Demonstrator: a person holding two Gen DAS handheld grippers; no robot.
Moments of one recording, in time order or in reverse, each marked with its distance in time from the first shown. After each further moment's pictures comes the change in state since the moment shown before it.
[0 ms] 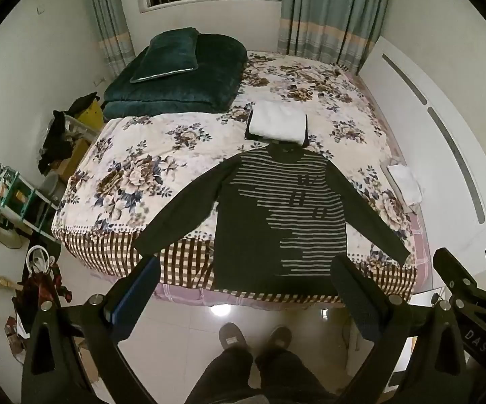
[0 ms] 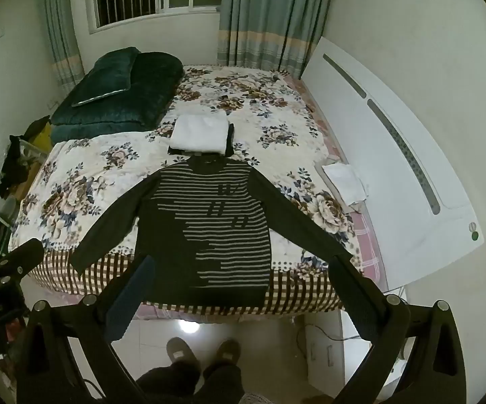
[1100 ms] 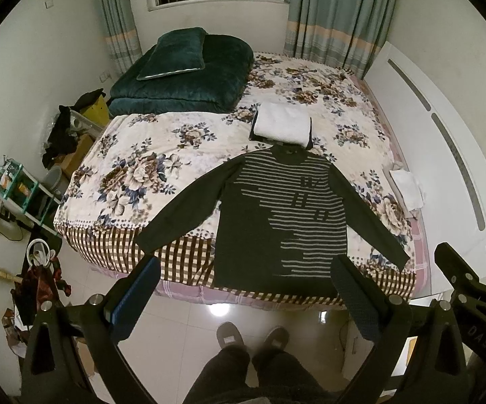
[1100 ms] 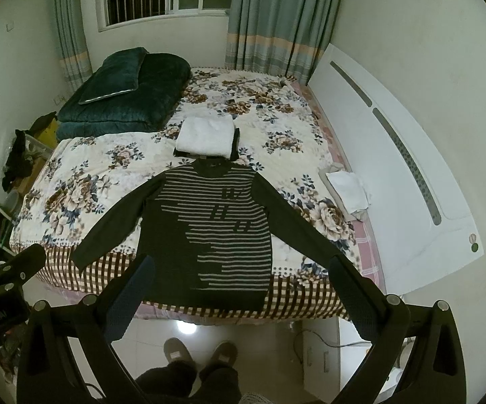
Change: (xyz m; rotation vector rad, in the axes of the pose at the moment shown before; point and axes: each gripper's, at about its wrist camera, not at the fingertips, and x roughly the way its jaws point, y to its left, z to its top) left arm -0.003 0.007 -0.005 -0.007 -0.003 -0.001; right arm -0.011 0.008 0.003 -0.016 -0.017 0.014
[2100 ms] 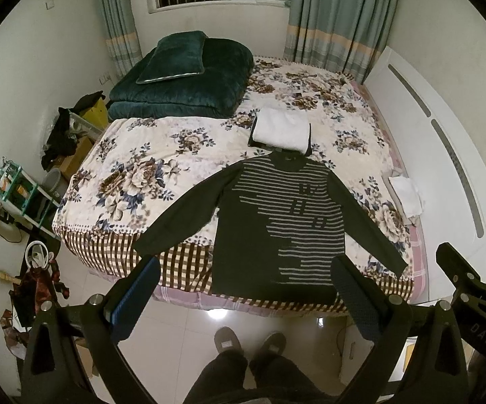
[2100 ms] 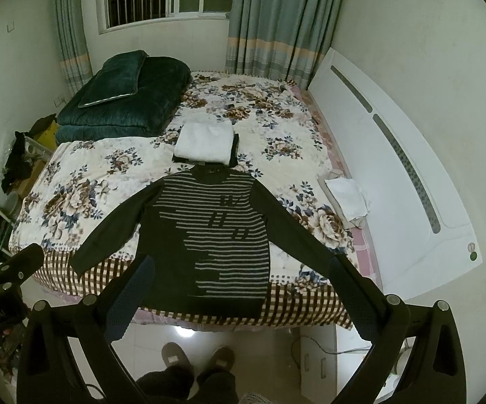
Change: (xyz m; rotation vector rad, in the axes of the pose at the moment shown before) left arm -0.002 0.002 0.000 -0.004 -0.005 -0.001; right arm 0.001 -0.003 0.013 -0.004 -0.005 -0.002
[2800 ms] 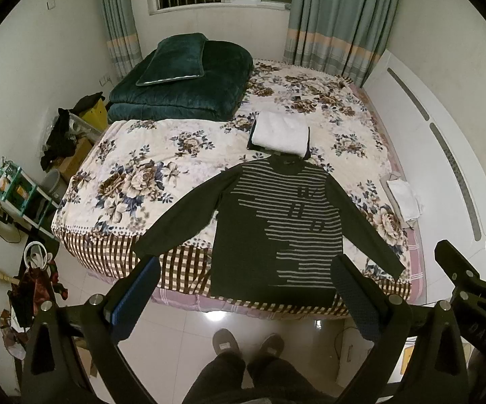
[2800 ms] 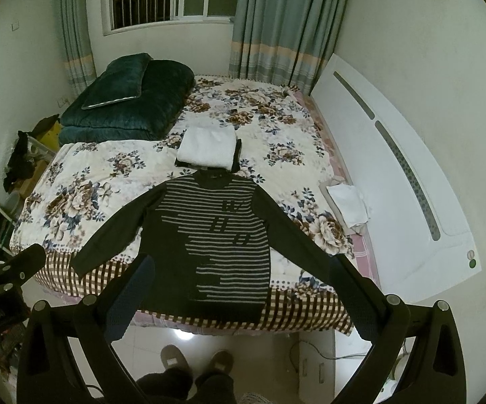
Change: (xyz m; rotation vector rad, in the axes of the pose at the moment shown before) left arm -0.004 -0.003 0.019 -0.002 -0.013 -0.005; right arm -0.001 0.000 0.030 -0.008 -0.013 0.004
